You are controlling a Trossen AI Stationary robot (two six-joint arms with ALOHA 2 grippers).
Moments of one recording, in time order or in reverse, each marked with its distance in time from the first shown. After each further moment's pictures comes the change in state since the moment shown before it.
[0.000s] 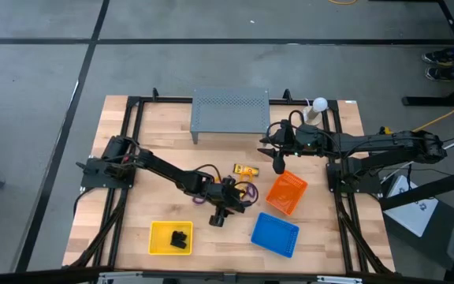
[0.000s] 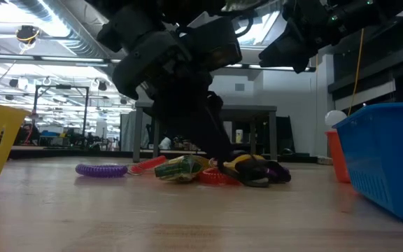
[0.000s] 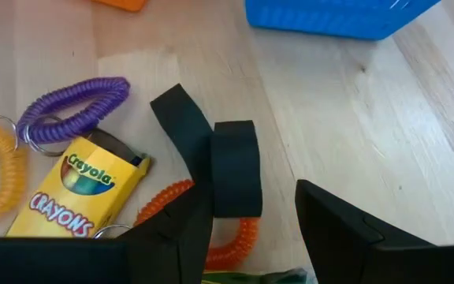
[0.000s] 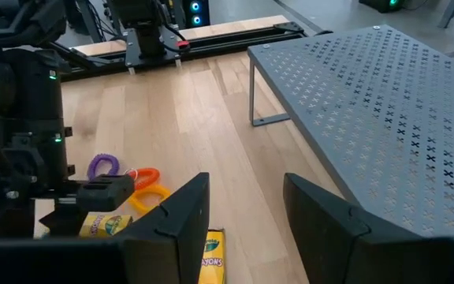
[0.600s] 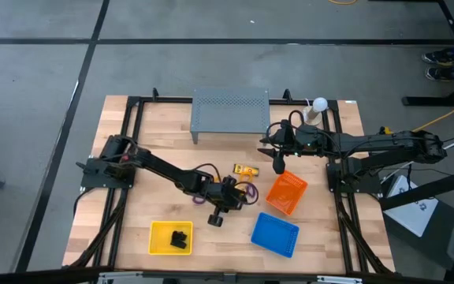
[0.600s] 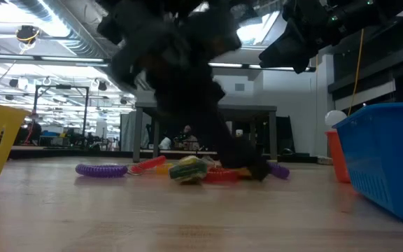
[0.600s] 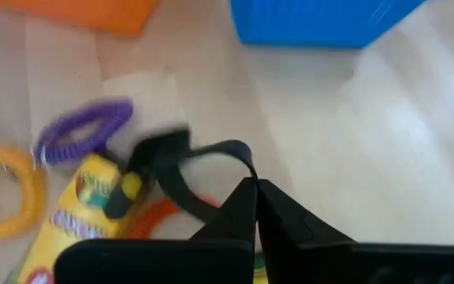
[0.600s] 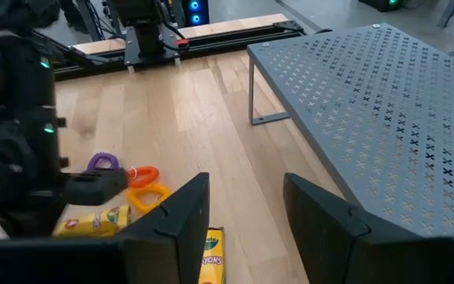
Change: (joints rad) left arm -0.003 -0.034 0.017 -0.026 0.006 0.063; right arm 0.000 0.000 0.000 -0.005 0.003 0.000
